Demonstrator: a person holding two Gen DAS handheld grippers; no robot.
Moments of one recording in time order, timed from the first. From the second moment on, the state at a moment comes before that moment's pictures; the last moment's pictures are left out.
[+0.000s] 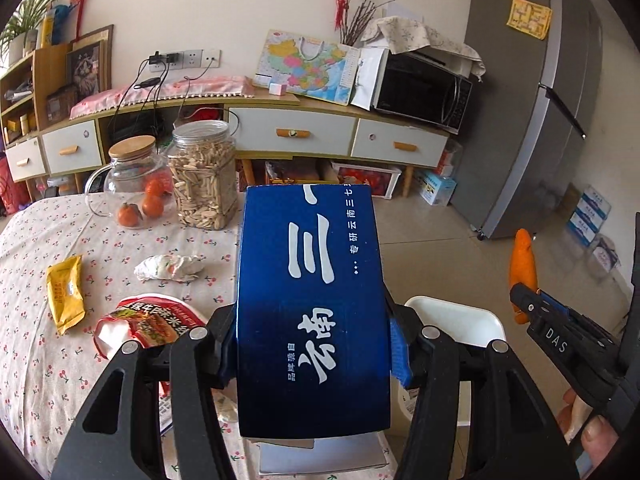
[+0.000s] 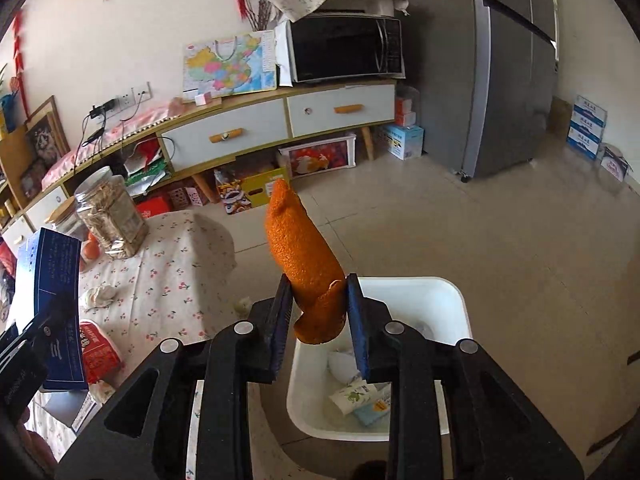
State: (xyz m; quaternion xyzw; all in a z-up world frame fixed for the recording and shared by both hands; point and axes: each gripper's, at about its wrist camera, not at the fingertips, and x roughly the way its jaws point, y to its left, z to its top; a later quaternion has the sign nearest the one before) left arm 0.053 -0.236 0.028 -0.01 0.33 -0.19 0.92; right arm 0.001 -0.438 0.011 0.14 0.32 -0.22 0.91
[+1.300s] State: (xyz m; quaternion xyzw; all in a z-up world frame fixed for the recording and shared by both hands) left arm 0.018 -0.409 -0.009 0.08 0.39 -0.30 0.87; right arm -0.083 -0.539 0.049 0.24 0.19 -0.38 0.87
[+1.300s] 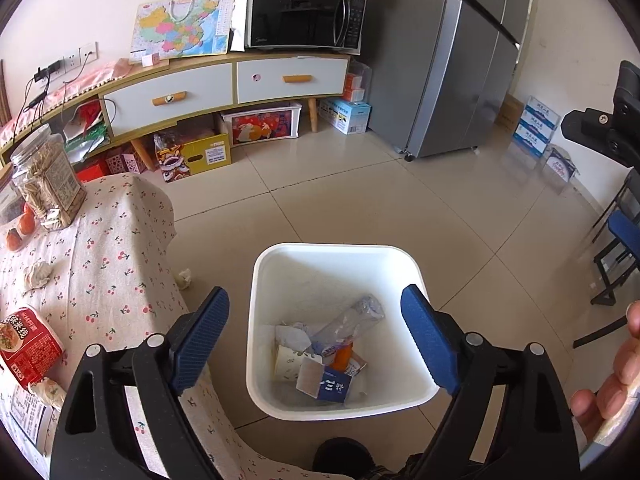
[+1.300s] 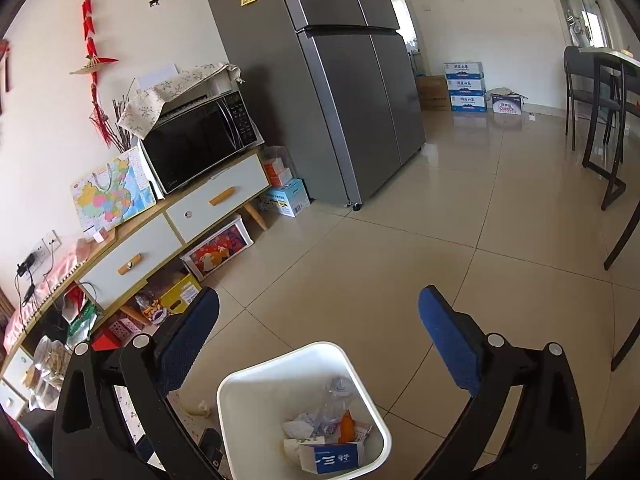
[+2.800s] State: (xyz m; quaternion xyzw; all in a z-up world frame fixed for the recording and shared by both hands) left arm 0.141 -0.088 -0.013 0.00 0.40 0.02 0.91; right arm 0.067 -0.273 0.021 -0.06 0.30 -0.18 0.93
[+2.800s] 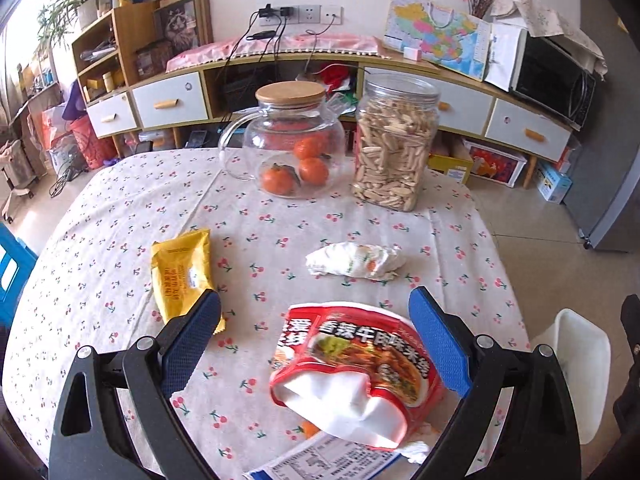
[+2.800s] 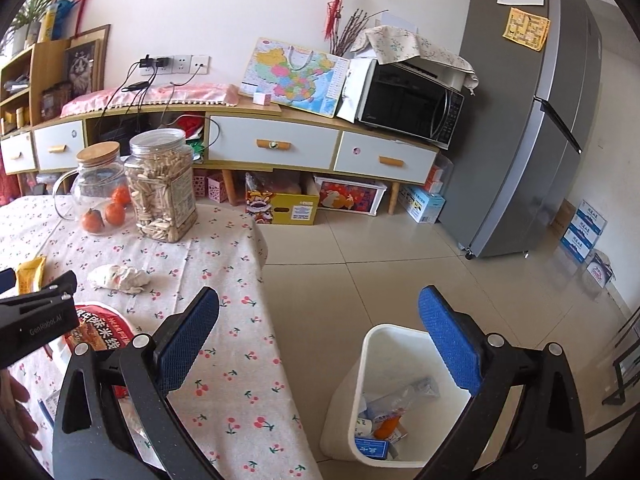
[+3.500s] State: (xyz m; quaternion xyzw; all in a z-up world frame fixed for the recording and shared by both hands) left arm 0.221 0.030 -0.100 -0.02 0.53 0.07 0.84; right arm 0.109 -0.234 -0.030 0.03 0.45 -0.01 0.89
